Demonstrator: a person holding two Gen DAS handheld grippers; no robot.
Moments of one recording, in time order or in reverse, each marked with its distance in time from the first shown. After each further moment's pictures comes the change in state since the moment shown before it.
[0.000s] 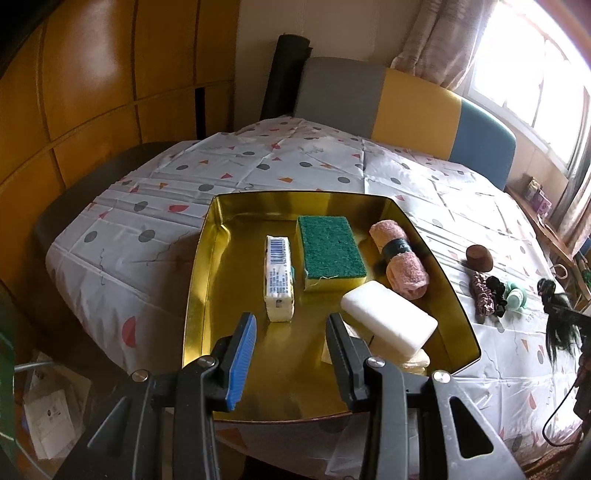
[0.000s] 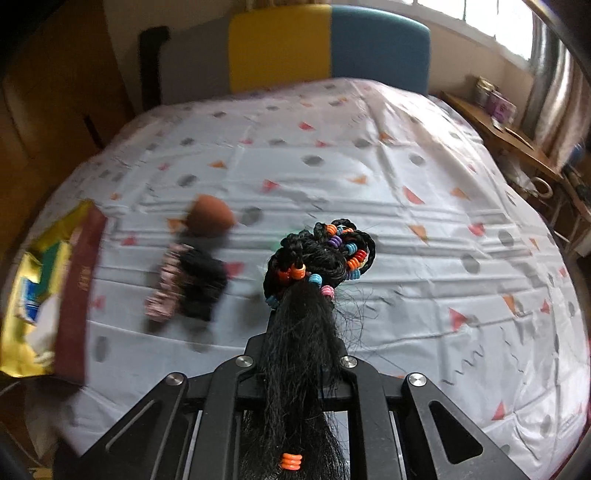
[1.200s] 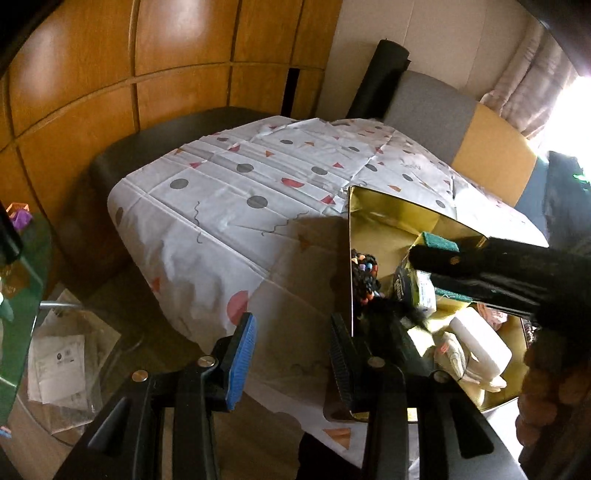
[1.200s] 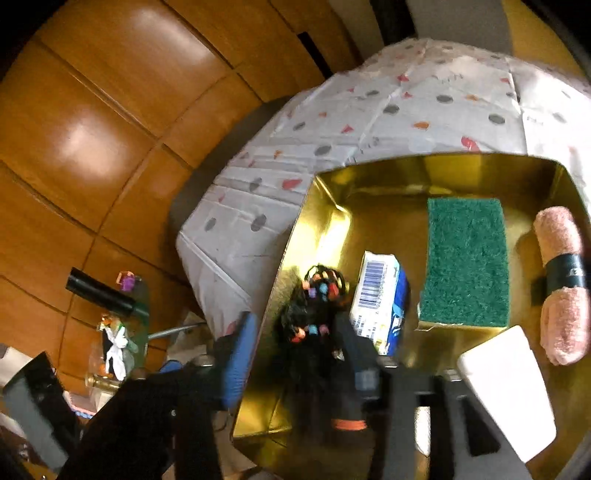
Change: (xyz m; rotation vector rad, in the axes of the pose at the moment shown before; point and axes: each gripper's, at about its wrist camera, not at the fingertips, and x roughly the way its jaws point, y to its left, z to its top) left arm 0.000 0.116 -0.013 -0.262 0.028 0.134; right arm 0.036 0.414 -0.001 -0.257 0.216 0.713
